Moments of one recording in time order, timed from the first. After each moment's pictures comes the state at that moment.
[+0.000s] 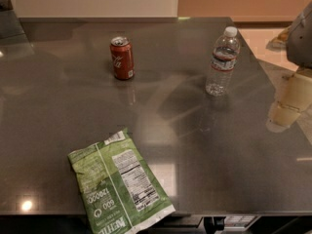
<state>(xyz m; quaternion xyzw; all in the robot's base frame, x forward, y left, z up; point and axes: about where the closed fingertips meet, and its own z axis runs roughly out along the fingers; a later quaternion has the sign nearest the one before) 0.438 -0.217 0.976 -0.60 0.78 -0.03 0.16</state>
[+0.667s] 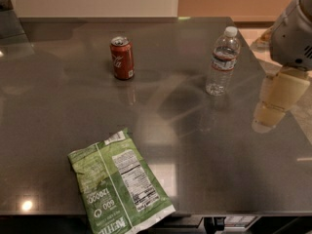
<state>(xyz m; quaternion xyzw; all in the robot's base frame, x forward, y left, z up) 0.436 -0.188 0.977 -0.62 0.77 -0.01 0.16</state>
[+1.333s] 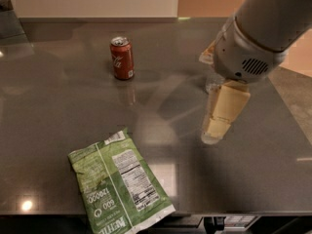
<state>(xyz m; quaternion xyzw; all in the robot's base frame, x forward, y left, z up) 0.427 -0.094 0.960 -0.67 0.72 0.04 0.17</state>
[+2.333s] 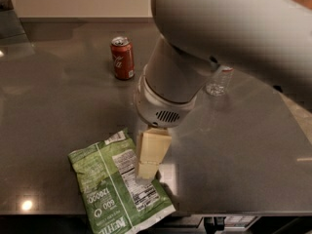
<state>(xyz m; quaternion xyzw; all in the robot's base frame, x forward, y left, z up) 0.391 0.025 0.900 -0.72 0.67 0.08 0.17</state>
